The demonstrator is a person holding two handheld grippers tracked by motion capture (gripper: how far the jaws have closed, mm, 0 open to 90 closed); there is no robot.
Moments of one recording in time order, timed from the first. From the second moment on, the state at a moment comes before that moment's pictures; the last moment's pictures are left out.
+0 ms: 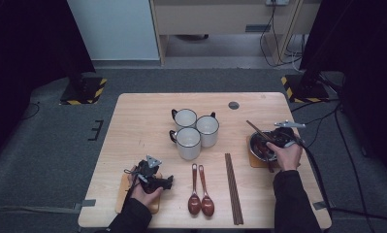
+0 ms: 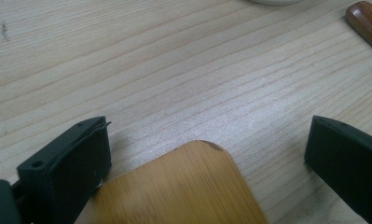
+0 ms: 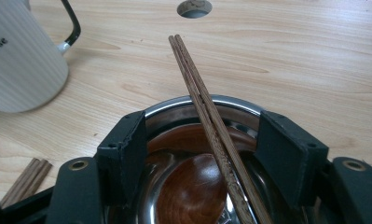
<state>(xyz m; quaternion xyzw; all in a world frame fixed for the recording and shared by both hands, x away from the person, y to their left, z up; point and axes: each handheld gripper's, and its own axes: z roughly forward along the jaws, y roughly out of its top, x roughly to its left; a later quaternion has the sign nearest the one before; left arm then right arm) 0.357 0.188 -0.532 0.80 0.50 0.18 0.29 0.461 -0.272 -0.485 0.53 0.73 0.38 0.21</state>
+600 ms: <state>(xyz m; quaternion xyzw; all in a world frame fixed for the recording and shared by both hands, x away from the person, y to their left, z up) 0.357 0.188 -0.532 0.80 0.50 0.18 0.29 0.457 -0.267 -0.488 0.51 0.75 0.37 0.19</state>
